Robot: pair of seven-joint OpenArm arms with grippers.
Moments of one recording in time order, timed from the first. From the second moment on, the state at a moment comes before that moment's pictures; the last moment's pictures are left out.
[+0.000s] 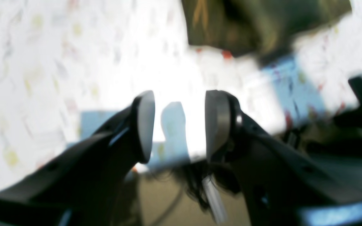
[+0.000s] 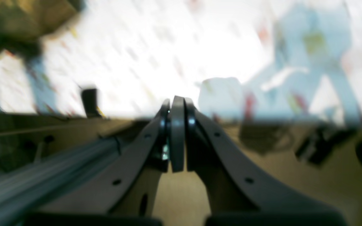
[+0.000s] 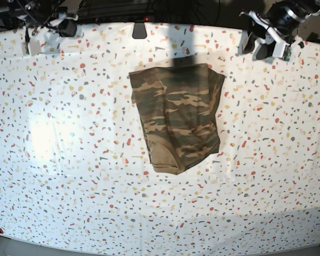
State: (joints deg) left arm 46.3 -15.8 -14.1 113.9 -25.8 -30.6 25.7; right arm -38.1 3.9 44.5 115.8 48.6 34.2 -73.9
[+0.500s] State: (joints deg) left arm 62.8 -15.6 -19.3 106.7 -20.6 -36.3 19.1; right arm -53.0 -0.6 47.5 111.6 47.0 34.2 -73.6
